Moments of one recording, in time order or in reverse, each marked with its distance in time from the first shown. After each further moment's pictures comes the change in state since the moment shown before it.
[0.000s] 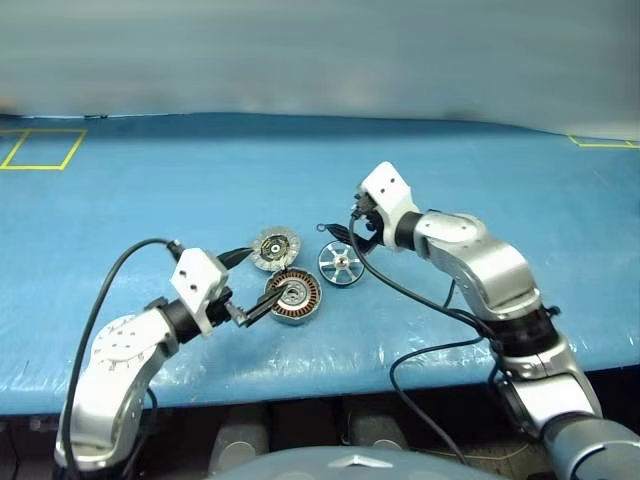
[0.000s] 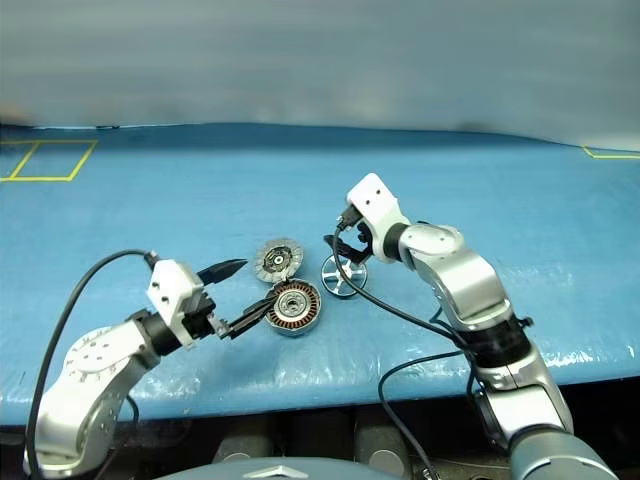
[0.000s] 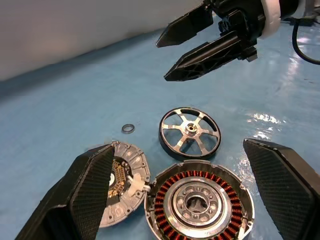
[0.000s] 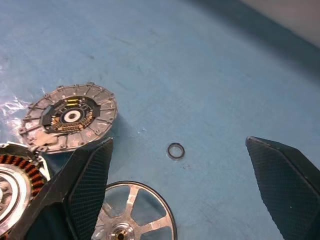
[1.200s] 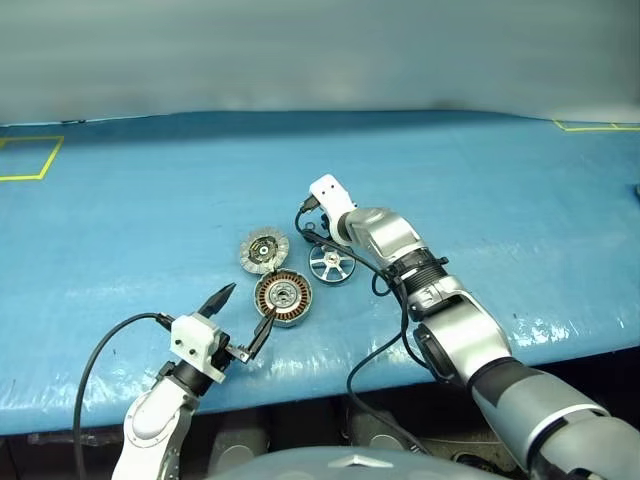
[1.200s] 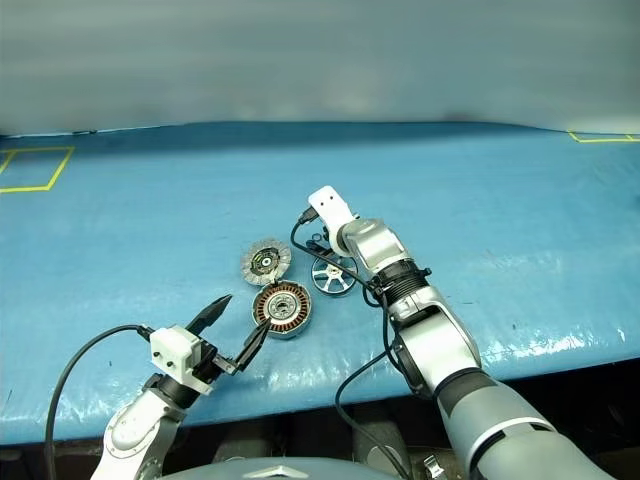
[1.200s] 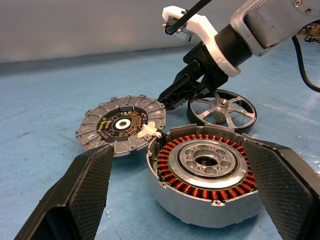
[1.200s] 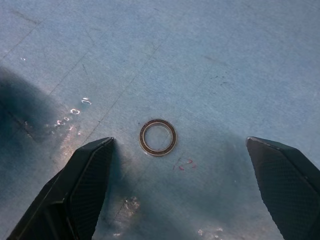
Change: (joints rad) left arm 0.223 -0.161 -0.117 0.338 0.011 -0.591 0.128; right arm -0.304 0.375 -0.008 0.858 -0.216 -0.168 -0.116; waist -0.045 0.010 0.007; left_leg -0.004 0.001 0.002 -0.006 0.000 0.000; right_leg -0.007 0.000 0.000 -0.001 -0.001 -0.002
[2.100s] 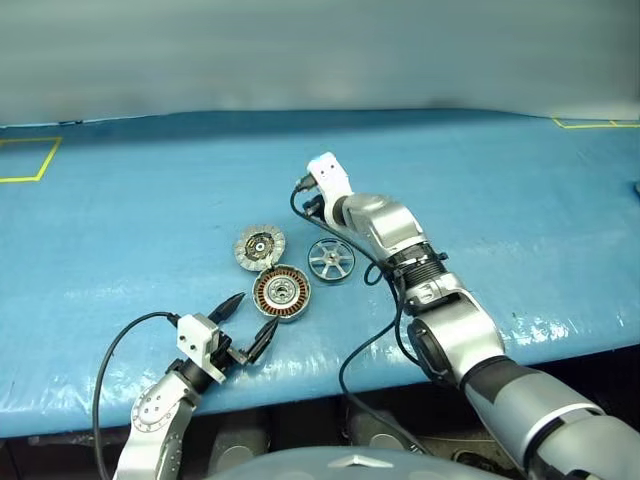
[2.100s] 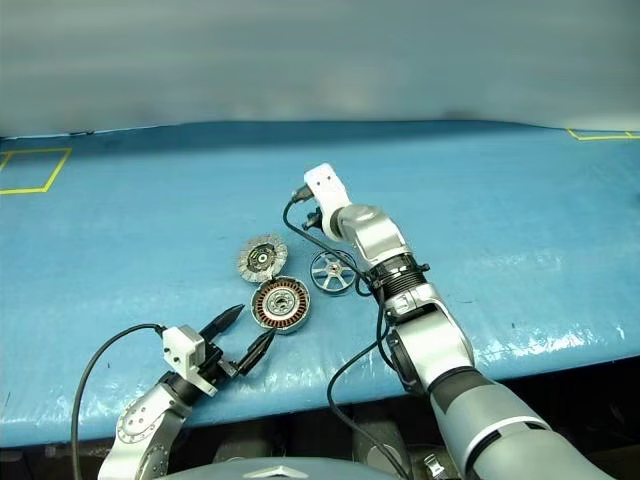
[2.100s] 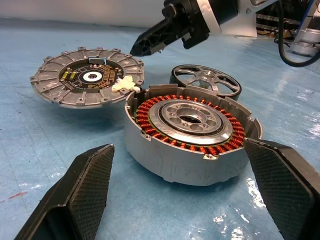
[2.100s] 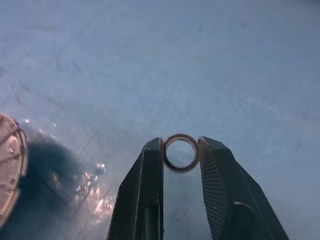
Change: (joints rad) left arm -0.114 0.036 0.003 0.263 -0.102 -0.058 -0.152; right arm -0.016 0.023 -0.125 -0.164 0.027 0.007 -0.021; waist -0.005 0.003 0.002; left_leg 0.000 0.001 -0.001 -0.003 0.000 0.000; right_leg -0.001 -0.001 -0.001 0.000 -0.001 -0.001
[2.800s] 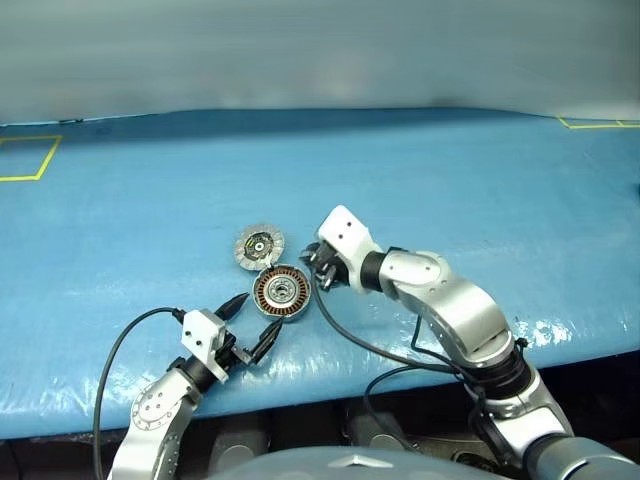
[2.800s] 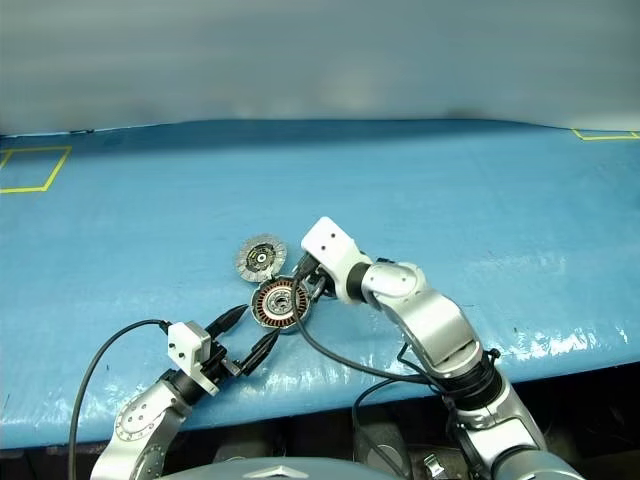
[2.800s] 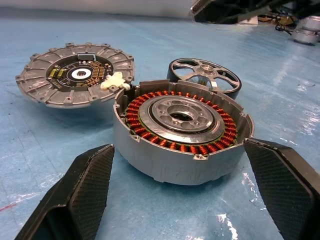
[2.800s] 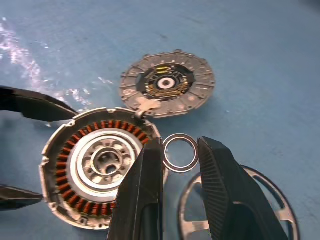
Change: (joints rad) left arm 0.029 0.032 -0.024 -0.147 0.018 0.142 0.063; right arm 0.511 -0.273 0.248 -1.089 0.174 0.373 0.136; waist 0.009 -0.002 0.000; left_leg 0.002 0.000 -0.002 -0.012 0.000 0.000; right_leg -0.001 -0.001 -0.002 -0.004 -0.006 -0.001
